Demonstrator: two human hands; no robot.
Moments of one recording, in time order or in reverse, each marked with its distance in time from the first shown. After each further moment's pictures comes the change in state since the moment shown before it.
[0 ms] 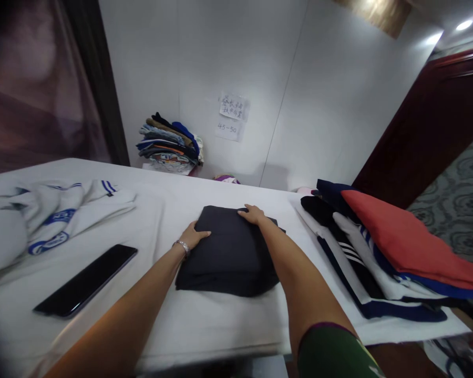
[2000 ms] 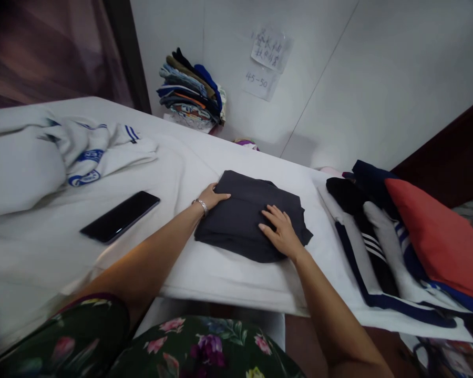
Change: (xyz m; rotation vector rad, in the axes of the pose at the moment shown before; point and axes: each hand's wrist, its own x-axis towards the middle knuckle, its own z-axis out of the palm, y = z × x) left_hand 0.003 -0.010 0.006 0.112 -0.041 0.009; right_hand -0.169 0.024 0.027 0.096 0.145 -0.385
